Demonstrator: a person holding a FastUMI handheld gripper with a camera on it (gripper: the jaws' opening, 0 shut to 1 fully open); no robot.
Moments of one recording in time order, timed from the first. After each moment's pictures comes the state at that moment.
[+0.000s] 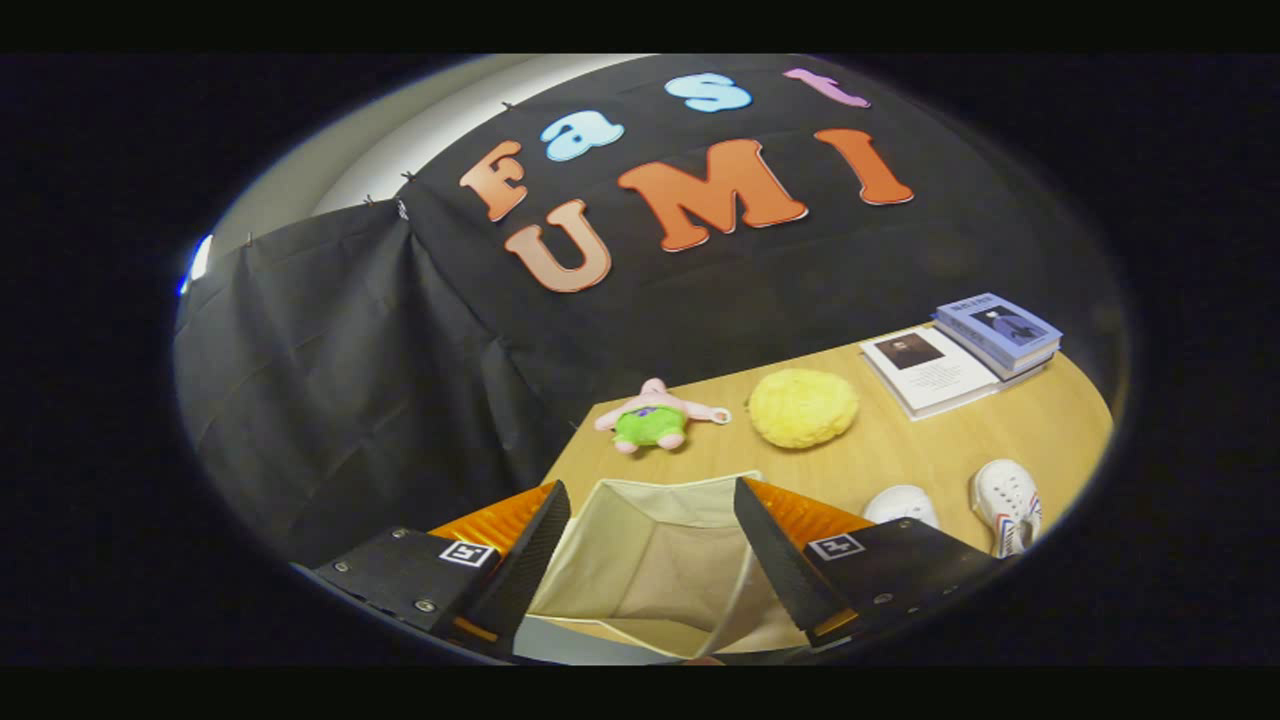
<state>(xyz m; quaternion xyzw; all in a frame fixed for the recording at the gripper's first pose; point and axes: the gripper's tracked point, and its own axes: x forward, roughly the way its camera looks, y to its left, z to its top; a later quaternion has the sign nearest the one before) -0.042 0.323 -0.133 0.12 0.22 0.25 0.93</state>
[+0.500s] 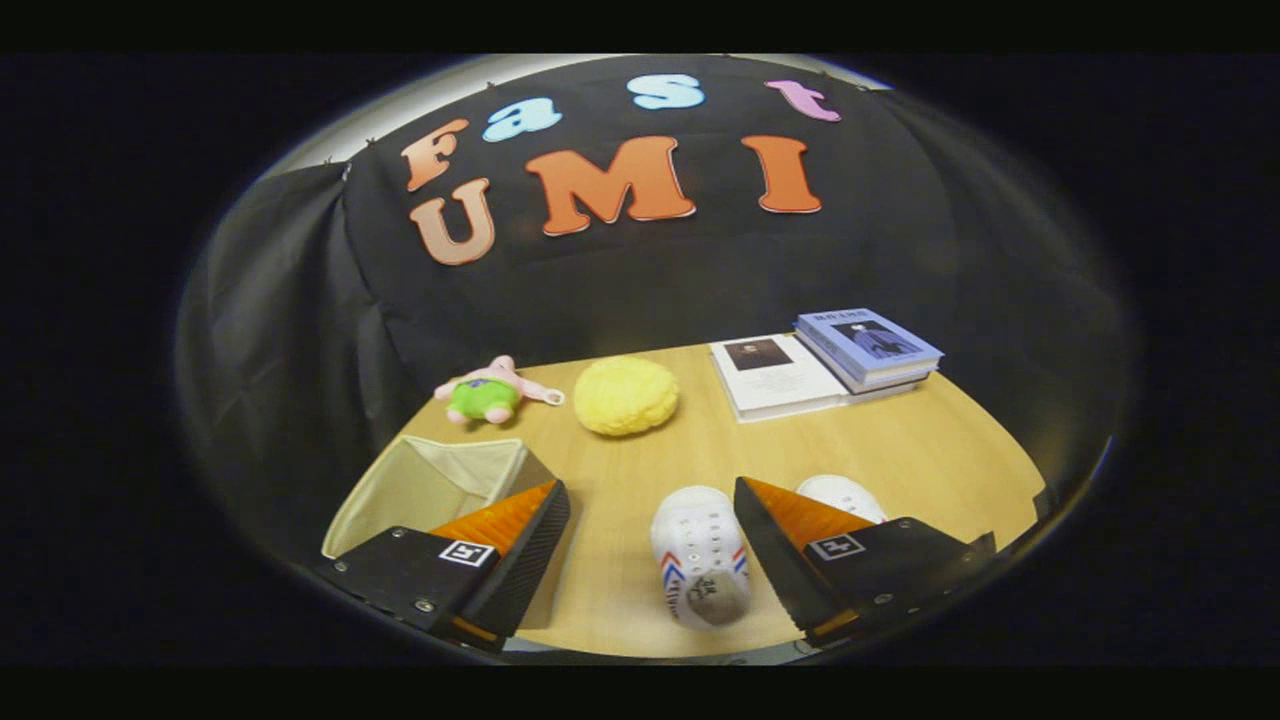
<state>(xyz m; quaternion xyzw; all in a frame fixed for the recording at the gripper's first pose) -0.007 0.179 -0.213 0.02 0.24 0.12 0.96</state>
